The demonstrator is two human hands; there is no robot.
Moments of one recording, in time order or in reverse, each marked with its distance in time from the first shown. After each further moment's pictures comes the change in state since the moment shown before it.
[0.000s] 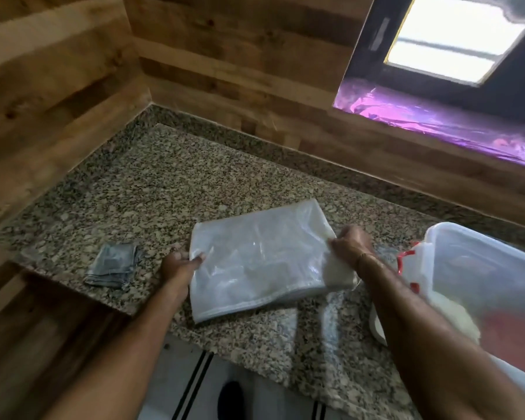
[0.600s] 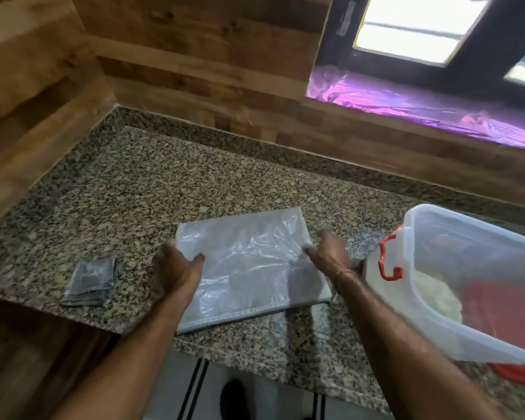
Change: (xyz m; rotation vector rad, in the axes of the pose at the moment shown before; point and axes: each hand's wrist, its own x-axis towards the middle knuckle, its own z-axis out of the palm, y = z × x) left_hand -0.009 0.010 0.035 0.565 0.173 0.262; right_hand -0.029 0.021 0.036 -0.079 0.026 -0.127
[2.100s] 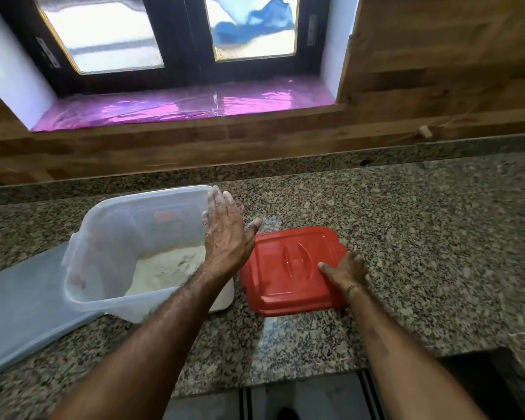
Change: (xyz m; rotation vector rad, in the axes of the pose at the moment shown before) left_hand -0.496 0.313 0.298 0.427 -0.360 0.997; right_hand -0.055 0.555 -0.269 0.206 0.138 0.607
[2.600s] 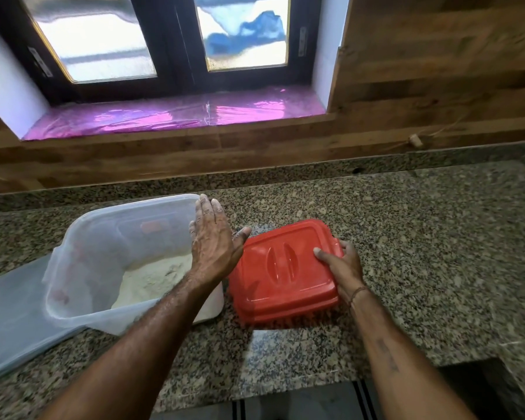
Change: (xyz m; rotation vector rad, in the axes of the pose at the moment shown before) left_hand 0.010 -0.002 0.003 0.041 0.014 -0.032; right_hand 0.002 -0.010 -0.032 0.851 -0.108 -0.057
